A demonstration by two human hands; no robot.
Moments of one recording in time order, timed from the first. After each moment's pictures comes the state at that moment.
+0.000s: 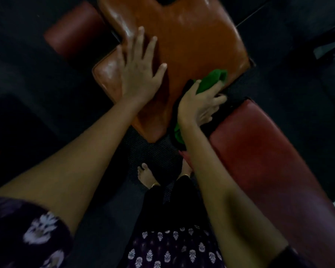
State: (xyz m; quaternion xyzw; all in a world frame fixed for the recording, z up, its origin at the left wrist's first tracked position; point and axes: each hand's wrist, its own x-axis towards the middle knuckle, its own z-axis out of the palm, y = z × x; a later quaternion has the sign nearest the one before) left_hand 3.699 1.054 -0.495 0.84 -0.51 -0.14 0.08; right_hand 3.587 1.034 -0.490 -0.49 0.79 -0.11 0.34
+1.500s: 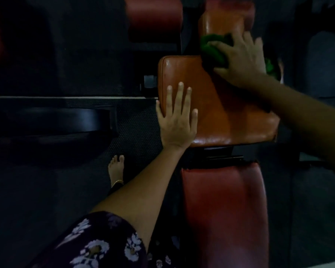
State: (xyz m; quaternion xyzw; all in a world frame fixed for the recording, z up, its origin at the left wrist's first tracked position) left_hand 3.614 1.114 -0.520 0.94 -0.20 -0.02 0.27; right_hand 3.694 0.921 -0.436 -0.99 0.06 0.12 -0.10
